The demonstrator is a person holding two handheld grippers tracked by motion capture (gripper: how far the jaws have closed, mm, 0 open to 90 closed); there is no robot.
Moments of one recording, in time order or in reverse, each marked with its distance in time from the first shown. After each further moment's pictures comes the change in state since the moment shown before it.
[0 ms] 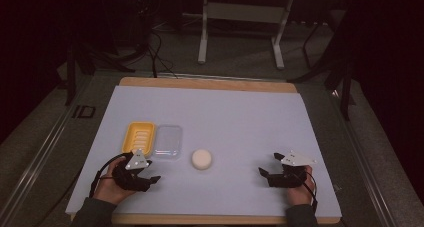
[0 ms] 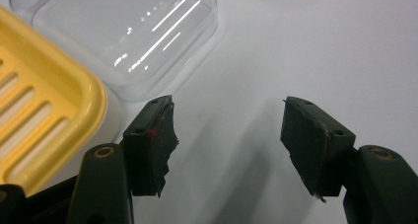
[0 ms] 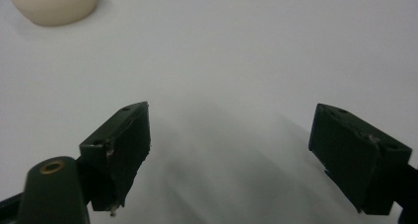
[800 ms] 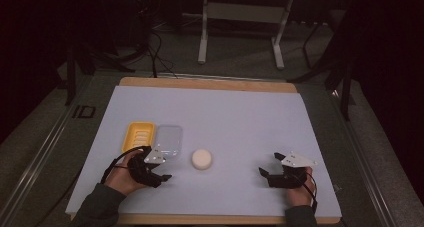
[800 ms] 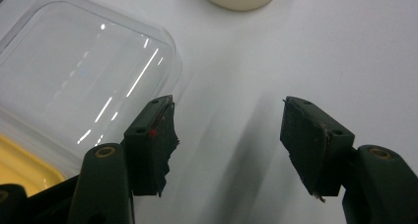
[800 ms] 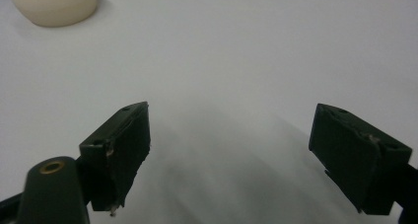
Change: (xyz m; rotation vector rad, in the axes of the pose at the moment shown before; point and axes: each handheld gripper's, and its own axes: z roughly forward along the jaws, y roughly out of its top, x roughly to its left) left arm -0.004 0.041 0.016 0.088 -0.082 0.132; right arm 0.002 0.000 -0.001 -0.009 -0.011 -0.015
